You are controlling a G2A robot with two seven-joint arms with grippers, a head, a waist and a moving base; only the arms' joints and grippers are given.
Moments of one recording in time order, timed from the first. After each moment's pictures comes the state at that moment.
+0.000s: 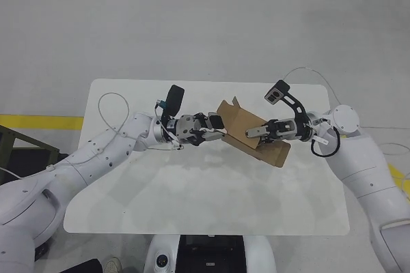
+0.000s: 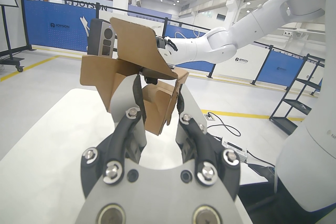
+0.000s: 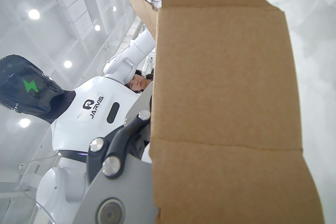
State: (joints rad) left arm 0.51 -0.95 -0.26 -1.20 0.88 -1.01 0.81; right arm -0.71 -1.08 0.90 -1.13 0.88 -0.28 1.54
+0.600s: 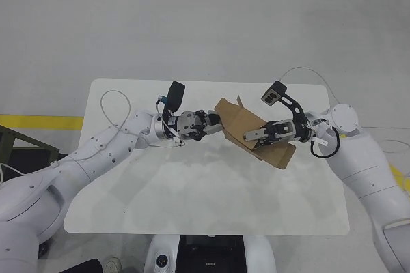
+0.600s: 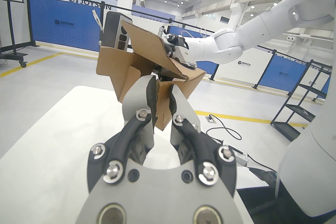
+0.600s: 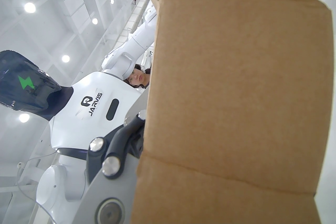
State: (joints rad) left arm 0.48 -0.99 -0.22 -1.12 0.85 -1.01 0.81; right arm -0.70 -1.06 0.86 -1.16 0.90 -0.28 1.54
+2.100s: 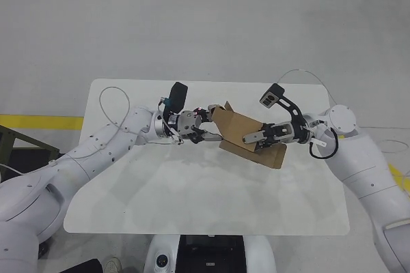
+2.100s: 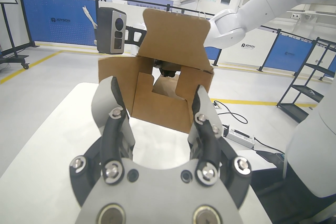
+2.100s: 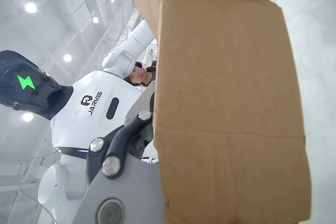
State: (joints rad) left arm 0.48 -0.98 -0.27 -1.12 0.96 -1.01 0.81; right arm -0.70 -1.05 0.83 -1.16 0.92 -0.28 1.54
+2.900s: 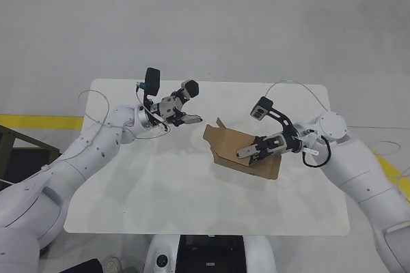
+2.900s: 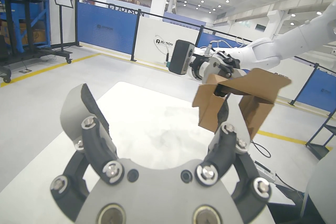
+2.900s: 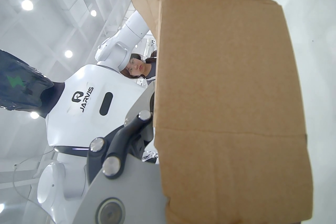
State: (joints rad) left arm 0.55 -0.98 -0.41 -0.99 0.75 -1.01 0.69; right arm -0.70 -1.03 0.73 -1.21 0.92 -0.28 1.54
